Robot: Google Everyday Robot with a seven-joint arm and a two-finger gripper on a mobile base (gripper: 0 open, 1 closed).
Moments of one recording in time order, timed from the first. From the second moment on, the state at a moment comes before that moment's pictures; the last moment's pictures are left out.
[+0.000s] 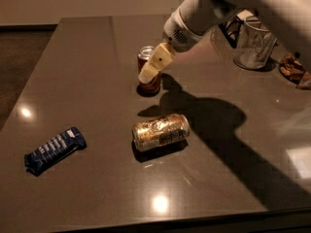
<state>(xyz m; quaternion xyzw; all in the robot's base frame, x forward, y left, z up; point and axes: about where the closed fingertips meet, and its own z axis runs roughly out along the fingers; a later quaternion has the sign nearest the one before) 0.616 -0.019 0.925 -0.53 0.78 0.16 0.28</state>
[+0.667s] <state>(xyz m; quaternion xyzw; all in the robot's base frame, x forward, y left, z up) 0.626 -0.004 0.916 -0.53 0.78 0.15 0.28</state>
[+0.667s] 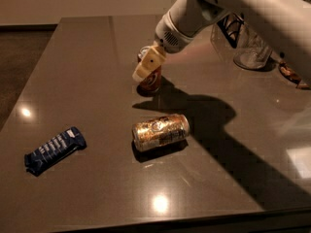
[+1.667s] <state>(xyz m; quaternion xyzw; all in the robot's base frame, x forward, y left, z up) 0.610 0.013 0.948 -0.56 0.75 0.19 0.31</state>
